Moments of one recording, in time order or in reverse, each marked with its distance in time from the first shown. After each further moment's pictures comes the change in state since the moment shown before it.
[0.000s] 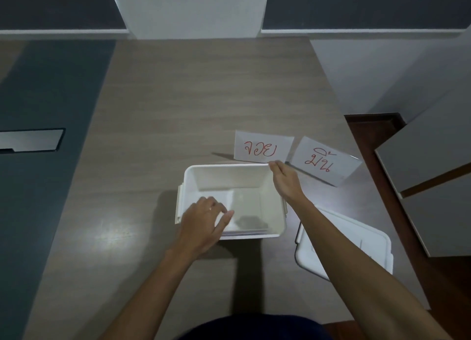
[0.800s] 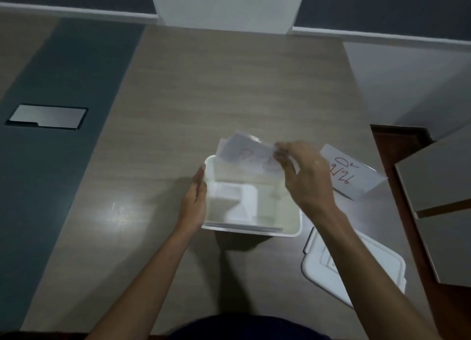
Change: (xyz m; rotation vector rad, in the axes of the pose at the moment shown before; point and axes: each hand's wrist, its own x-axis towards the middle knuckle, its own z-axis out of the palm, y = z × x) left_hand 0.023 -0.034 0.004 -0.908 0.237 -0.628; right_hand -0.045 -0.089 -0.016 -0.407 0.253 -0.839
